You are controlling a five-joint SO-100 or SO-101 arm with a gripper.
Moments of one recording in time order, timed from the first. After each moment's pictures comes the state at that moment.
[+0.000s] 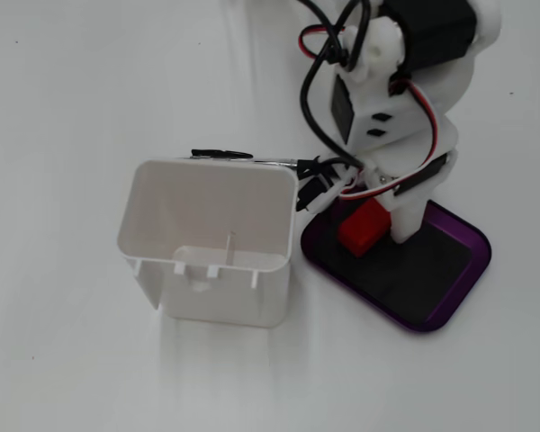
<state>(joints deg) -10.0 38.7 27.7 96.1 -20.9</state>
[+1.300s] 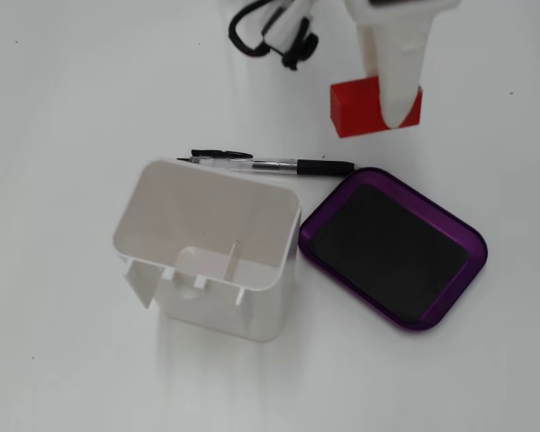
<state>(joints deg) -9.1 74.0 35.5 97.1 -0.3</state>
